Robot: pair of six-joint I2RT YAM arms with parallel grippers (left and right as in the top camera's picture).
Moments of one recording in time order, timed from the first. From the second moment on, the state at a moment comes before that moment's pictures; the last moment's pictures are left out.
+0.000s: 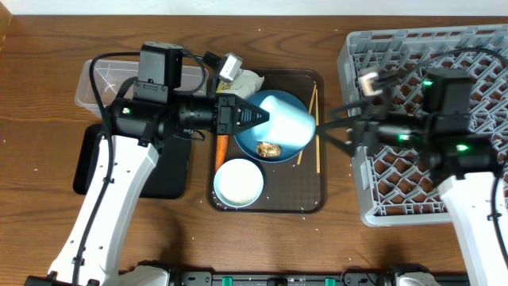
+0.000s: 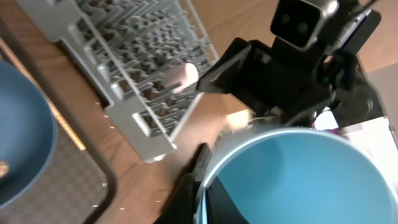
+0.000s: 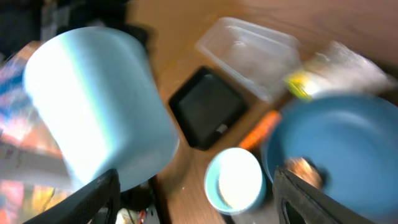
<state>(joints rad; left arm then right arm) -0.20 1.42 1.36 -0.80 1.18 -0.26 0.13 1.24 1.15 -0.60 -1.12 0.03</state>
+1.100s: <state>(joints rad) -0.15 1.42 1.36 -0.78 1.30 -0.28 0.14 1.23 1.15 -0.65 -0.91 0.03</state>
